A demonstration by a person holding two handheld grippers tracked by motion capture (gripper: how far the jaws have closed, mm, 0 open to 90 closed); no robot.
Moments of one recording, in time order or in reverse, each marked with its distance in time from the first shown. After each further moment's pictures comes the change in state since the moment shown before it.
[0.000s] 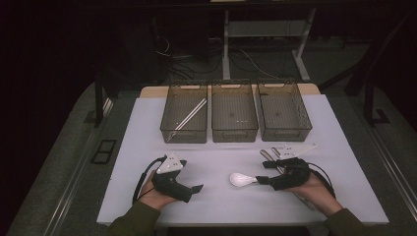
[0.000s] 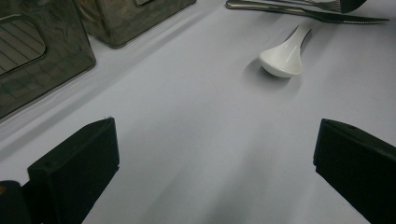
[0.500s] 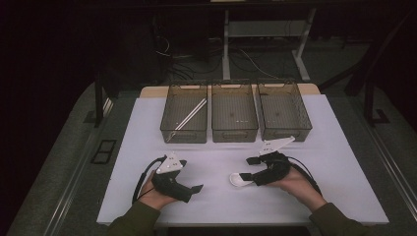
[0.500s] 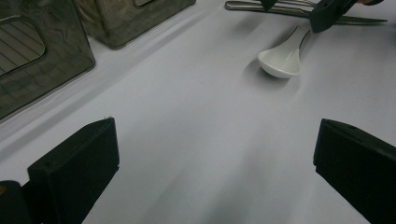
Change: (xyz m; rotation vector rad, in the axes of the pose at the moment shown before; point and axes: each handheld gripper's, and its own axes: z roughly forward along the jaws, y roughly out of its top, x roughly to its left) left arm 0.000 0.000 0.000 -0.009 -0.004 -0.005; right arm 0.006 0.026 0.041 0.039 0.037 -0.038
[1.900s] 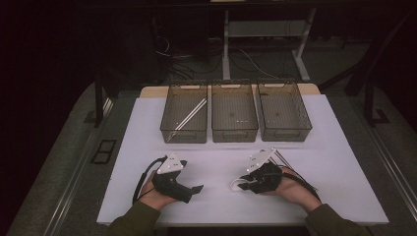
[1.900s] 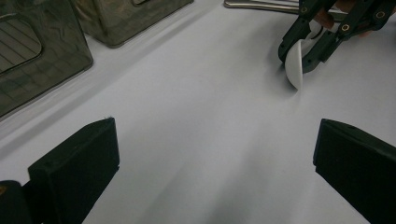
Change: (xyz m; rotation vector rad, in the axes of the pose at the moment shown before) left arm -0.001 0.000 0.001 0.005 -0.002 0.001; right arm 0.018 -0.008 0.022 0.215 0.029 -0.247
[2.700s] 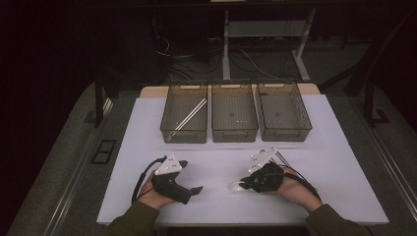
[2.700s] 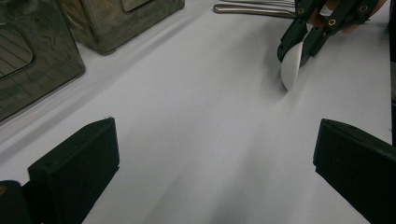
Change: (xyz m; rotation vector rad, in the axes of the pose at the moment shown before) left arm 0.002 -0.002 -0.003 -0.032 -0.043 0.026; right arm 0.001 0.000 -0.005 -0.001 0.012 -0.016
